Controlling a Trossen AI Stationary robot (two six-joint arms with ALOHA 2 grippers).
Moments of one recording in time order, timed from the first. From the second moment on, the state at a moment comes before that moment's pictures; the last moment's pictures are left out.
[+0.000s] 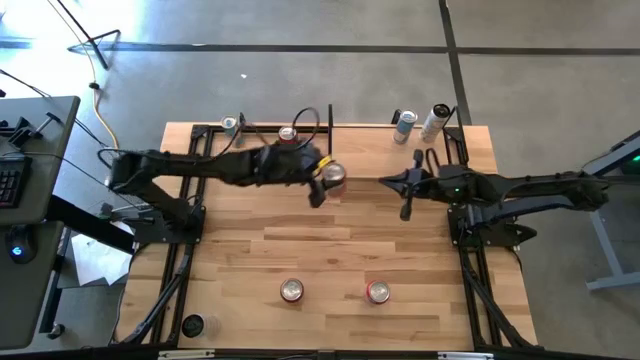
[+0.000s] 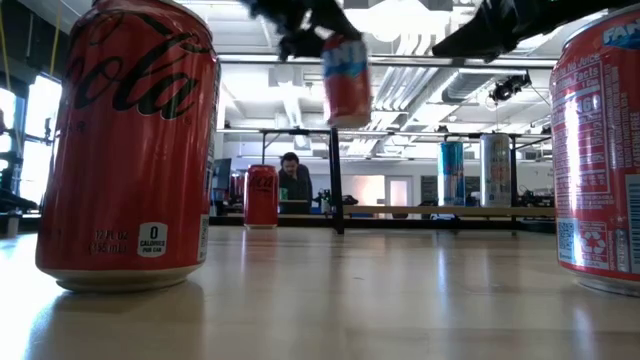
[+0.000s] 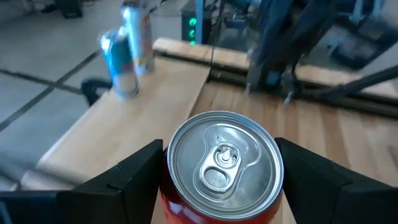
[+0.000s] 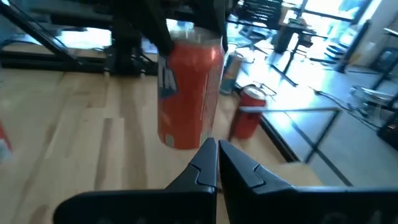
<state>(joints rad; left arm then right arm) 0.11 1.54 1.27 -0.13 -0.15 -0.10 -0.01 0.77 0.58 -0.05 0.30 -0.13</state>
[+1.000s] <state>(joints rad) 0.29 2.27 1.99 -0.21 -0.07 -0.12 -0.01 0.62 0.58 -0.21 0.46 -0.08</state>
